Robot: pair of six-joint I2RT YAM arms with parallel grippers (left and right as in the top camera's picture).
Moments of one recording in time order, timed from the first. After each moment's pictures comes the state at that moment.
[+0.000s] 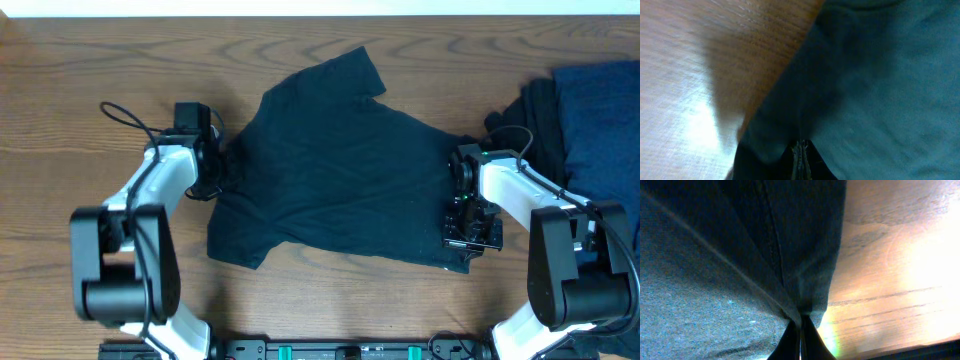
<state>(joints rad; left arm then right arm) 0.02 1.82 1.04 -0.61 0.18 -0.40 0.13 1.80 0.92 -1.06 0.02 0.38</state>
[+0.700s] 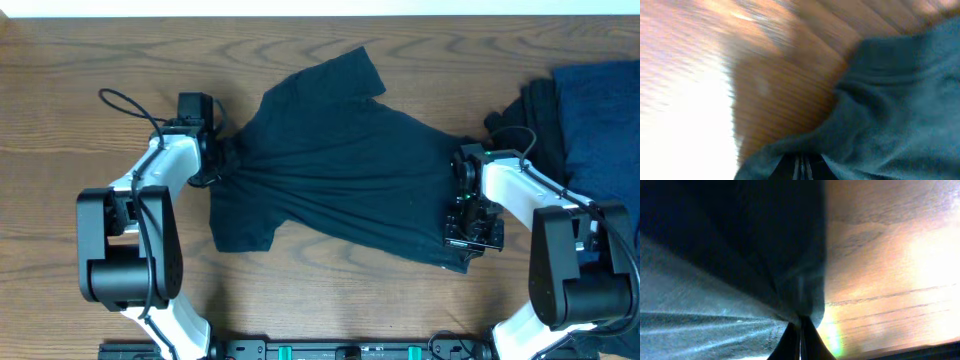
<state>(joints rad) 0.03 1.90 1.11 -0.56 0.04 -0.47 0.11 1.80 0.92 -1.06 0.00 0.39</state>
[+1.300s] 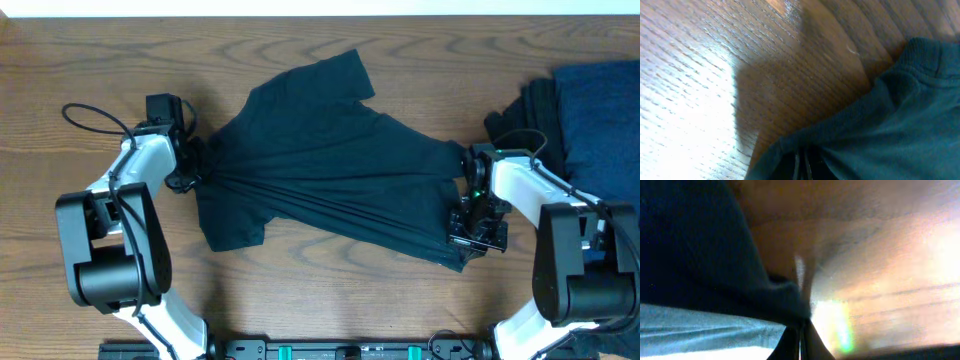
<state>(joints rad) 0.15 1.90 1.13 -0.60 0.08 -0.55 0.05 1.81 0.94 -1.11 -0.07 0.37</state>
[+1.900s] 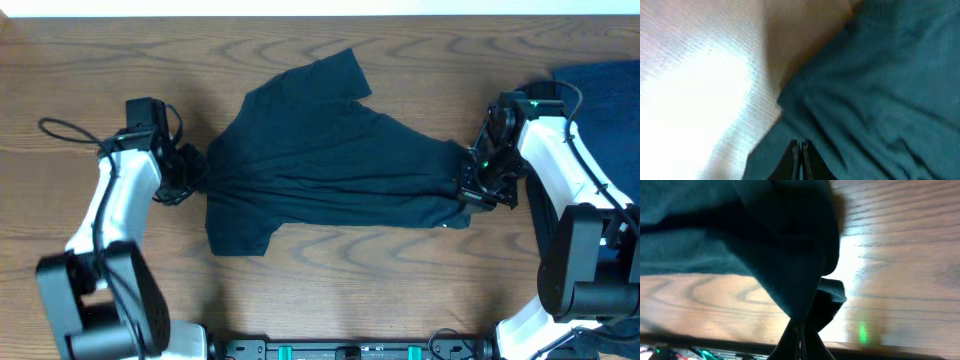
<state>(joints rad) 0.16 1.63 1.09 -0.84 0.15 -0.53 -0.02 1.81 1.27 -1.29 -0.26 0.22</state>
